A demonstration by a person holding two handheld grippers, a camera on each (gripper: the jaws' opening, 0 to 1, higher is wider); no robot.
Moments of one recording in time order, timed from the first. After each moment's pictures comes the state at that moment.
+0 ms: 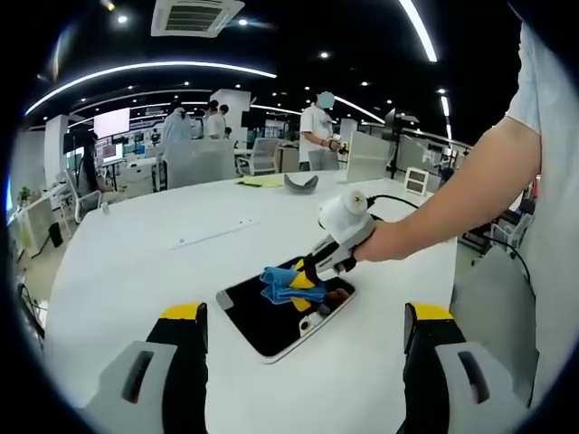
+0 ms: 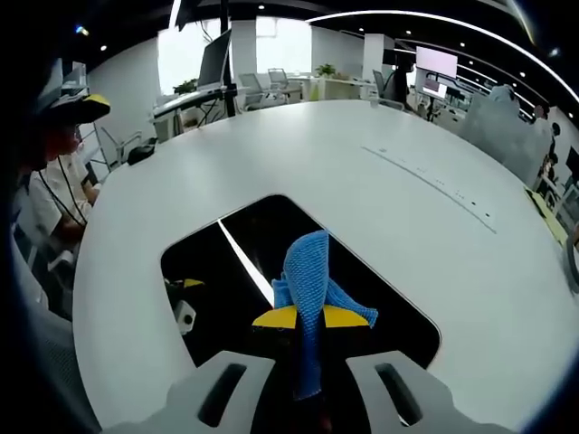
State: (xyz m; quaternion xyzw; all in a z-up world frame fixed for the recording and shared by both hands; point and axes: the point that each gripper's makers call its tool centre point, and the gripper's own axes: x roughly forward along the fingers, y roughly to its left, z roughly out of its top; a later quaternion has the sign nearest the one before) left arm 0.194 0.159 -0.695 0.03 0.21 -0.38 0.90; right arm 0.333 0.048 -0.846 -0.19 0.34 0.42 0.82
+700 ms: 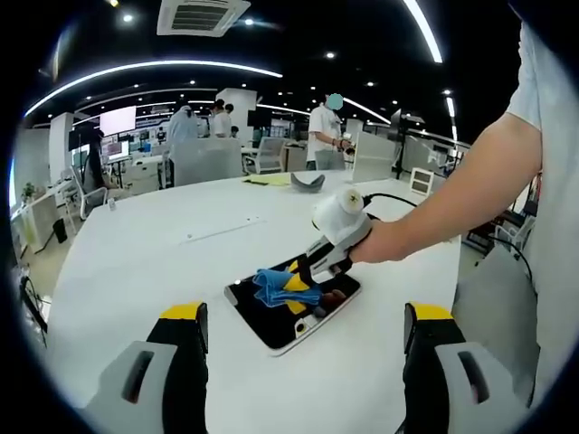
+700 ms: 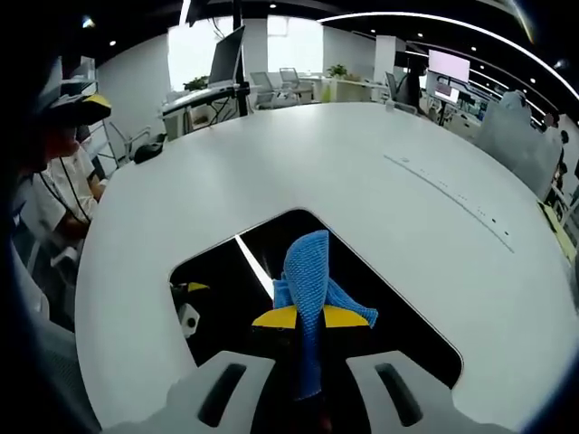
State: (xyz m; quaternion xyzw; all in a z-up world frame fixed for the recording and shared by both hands) left arm 0.193 0.172 -0.697 0.02 0.22 -0.36 0.91; right arm 0.331 0.083 -0.846 -0.20 0.33 0.44 0.81
